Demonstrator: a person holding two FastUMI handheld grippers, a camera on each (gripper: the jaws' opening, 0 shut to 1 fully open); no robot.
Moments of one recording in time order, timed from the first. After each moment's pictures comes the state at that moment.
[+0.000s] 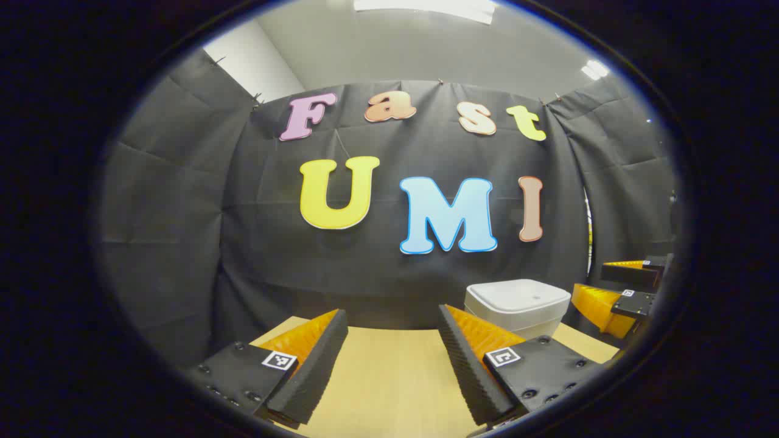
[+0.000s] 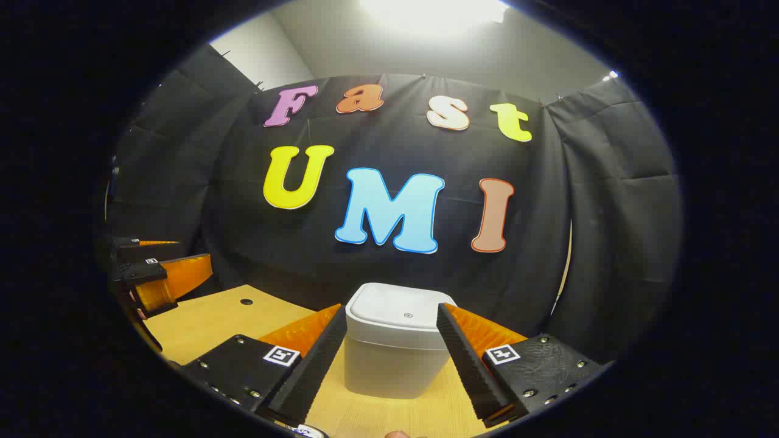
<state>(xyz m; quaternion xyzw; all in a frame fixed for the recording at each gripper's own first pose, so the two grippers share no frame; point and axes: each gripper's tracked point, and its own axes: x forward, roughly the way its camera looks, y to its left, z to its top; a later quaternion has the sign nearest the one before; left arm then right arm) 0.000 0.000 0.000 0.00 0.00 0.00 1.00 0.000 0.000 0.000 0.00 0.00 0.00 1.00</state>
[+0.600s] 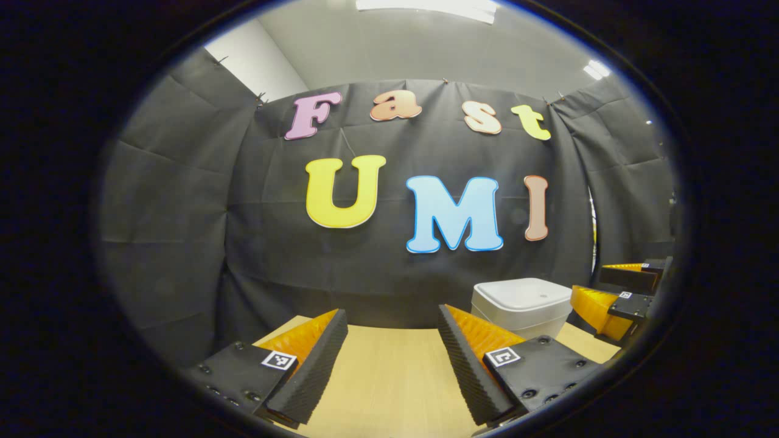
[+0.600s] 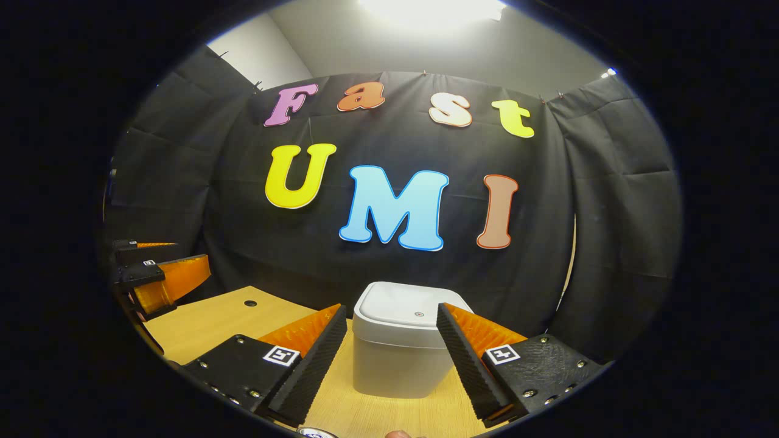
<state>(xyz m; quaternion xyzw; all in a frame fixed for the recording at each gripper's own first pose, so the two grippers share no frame) -0.003 0.009 0.000 0.00 0.00 0.02 1.00 0.002 0.019 -0.001 0.01 0.00 0.01 1.00</state>
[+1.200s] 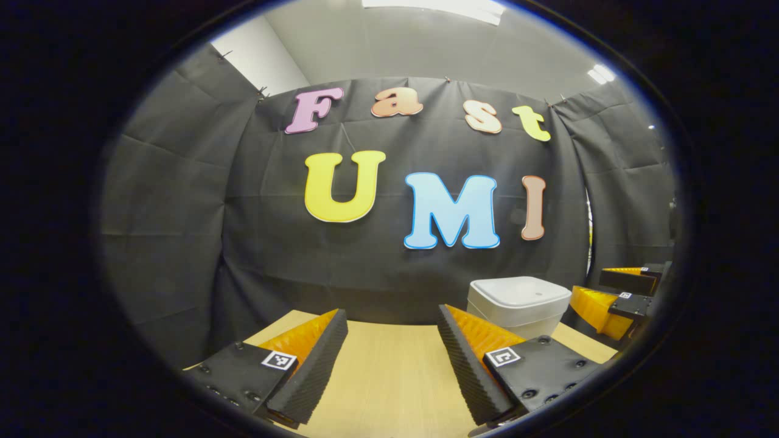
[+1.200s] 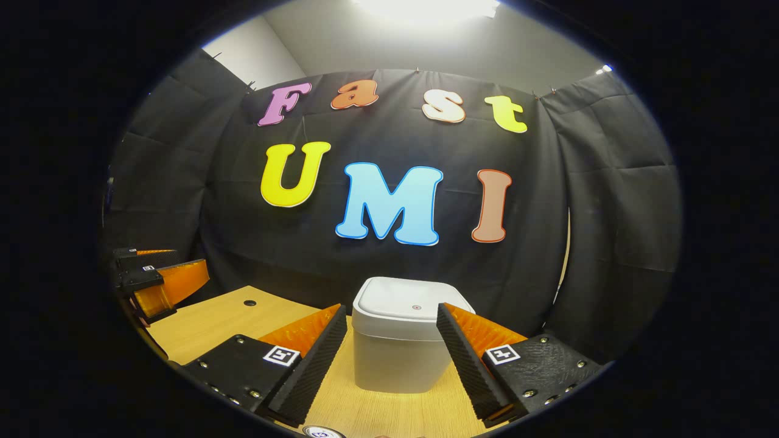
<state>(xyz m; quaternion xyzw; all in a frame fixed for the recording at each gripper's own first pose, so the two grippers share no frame) -0.006 0.003 -0.005 -0.01 0.01 0.00 1.00 -0.004 0.015 -0.007 0.03 0.02 -0.01 1.00</state>
